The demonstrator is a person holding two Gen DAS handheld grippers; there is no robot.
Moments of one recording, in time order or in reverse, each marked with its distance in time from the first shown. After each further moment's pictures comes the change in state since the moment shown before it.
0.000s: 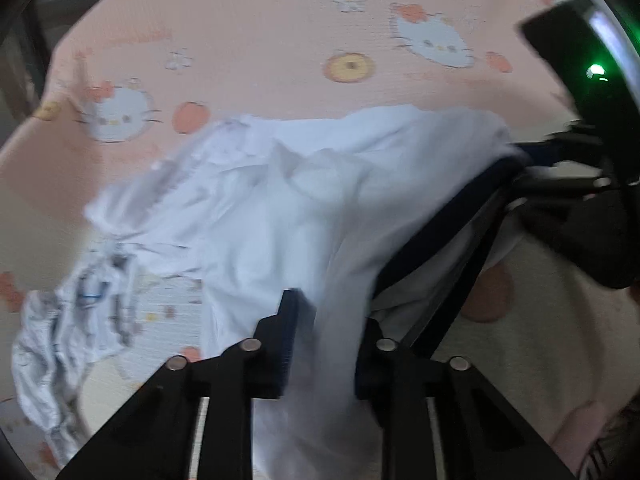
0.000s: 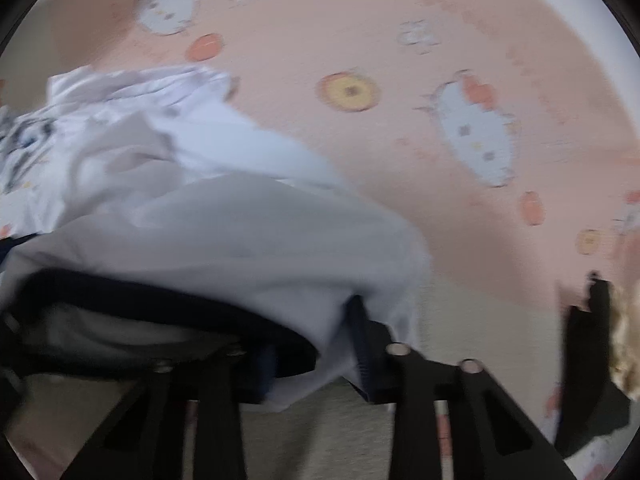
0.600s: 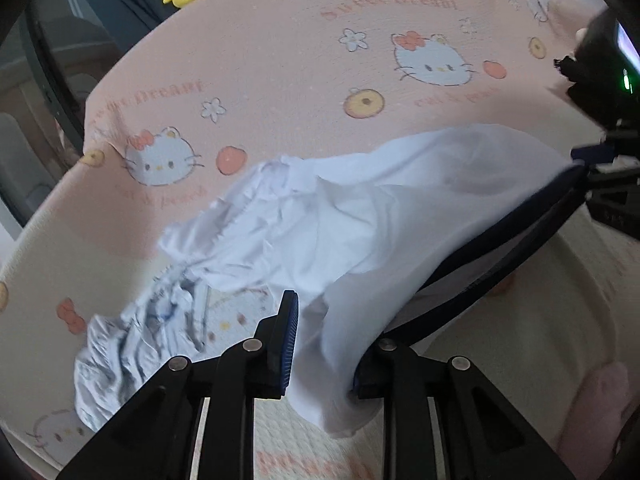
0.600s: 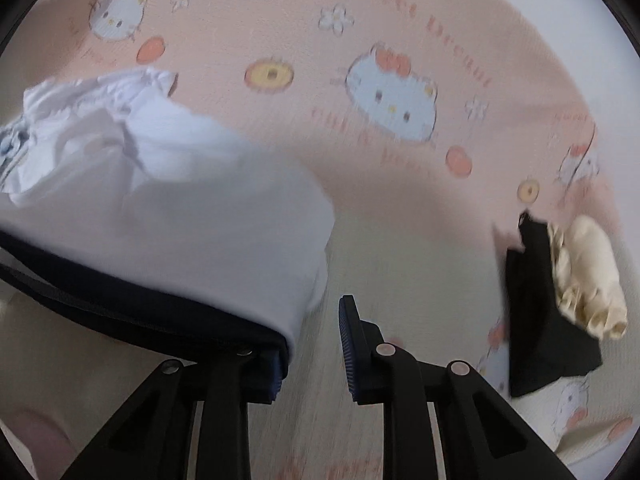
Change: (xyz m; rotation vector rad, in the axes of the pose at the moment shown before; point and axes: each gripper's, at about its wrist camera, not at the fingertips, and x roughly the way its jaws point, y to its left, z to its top) left arm -0.050 0.003 -0.015 0.119 -0.101 0.086; right arm -0.045 -0.033 -0.035 0.064 0.104 -0.076
